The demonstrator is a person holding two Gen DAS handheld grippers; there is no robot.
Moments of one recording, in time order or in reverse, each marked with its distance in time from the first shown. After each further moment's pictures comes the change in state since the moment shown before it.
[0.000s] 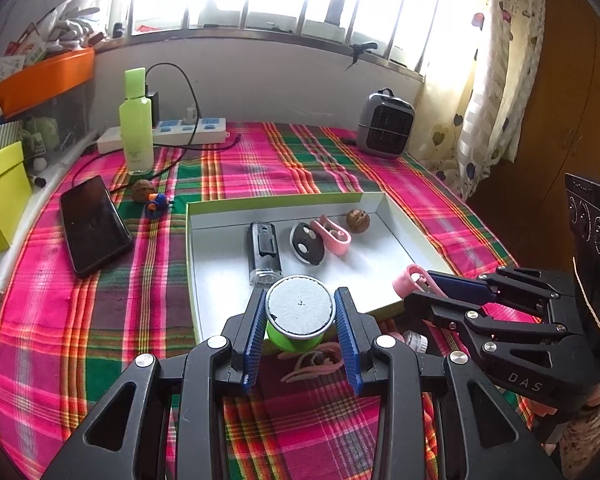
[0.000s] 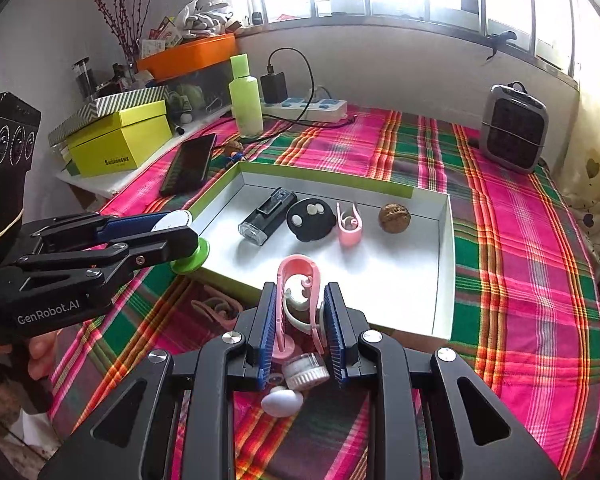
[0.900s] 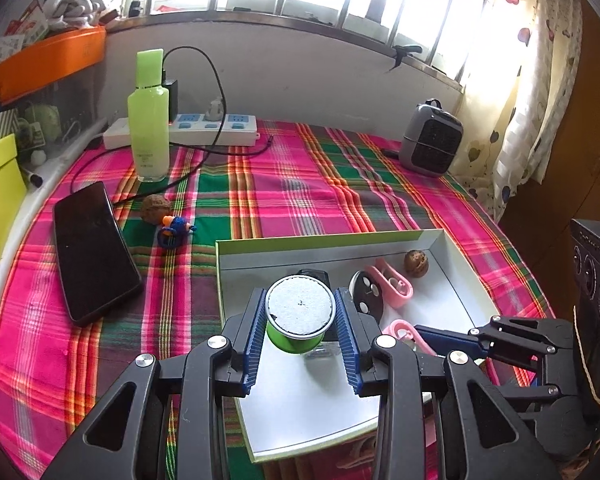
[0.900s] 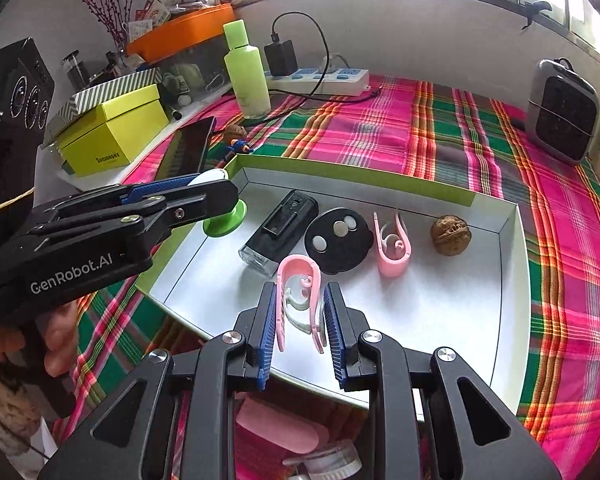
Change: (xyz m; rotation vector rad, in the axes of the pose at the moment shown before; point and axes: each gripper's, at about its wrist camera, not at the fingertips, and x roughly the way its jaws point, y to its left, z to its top) left arm 0.054 0.039 0.041 -0.070 0.025 0.040; right arm 0.067 0.001 0.033 0.033 0.118 0.074
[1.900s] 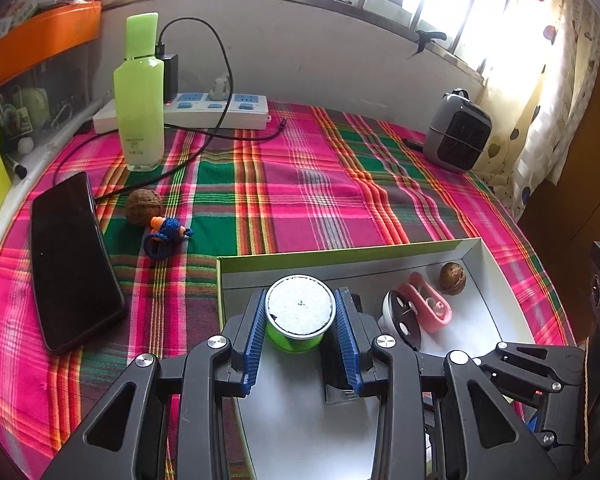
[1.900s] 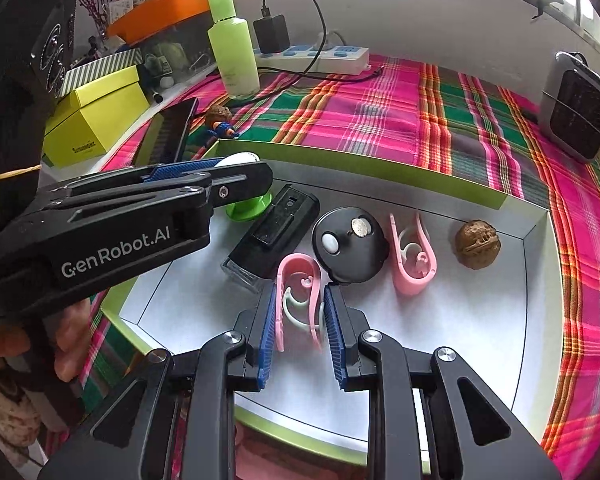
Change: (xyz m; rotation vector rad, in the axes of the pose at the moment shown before) left arm 0.045 0.012 0.014 -0.031 0.059 0.017; right arm 0.034 0.006 0.011 0.003 0.063 -0.051
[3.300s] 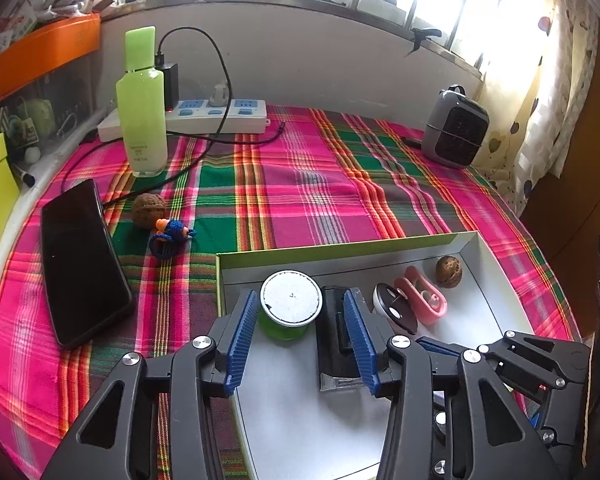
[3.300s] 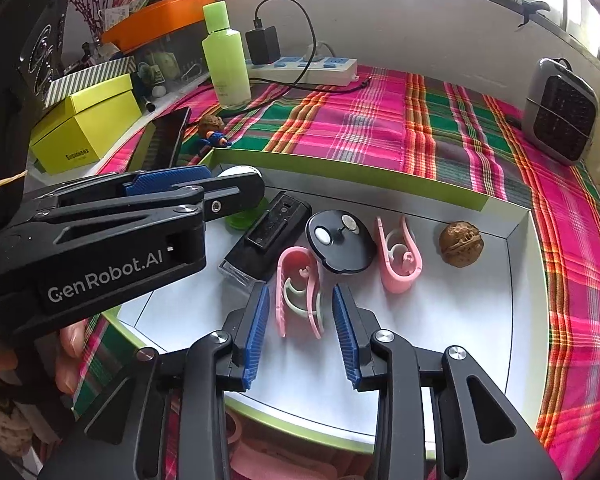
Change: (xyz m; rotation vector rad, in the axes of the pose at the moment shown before) left arm -0.012 -0.007 -0.004 0.032 -0.013 0.029; right arm -0.009 0.003 -0.005 0.010 -0.043 -0.052
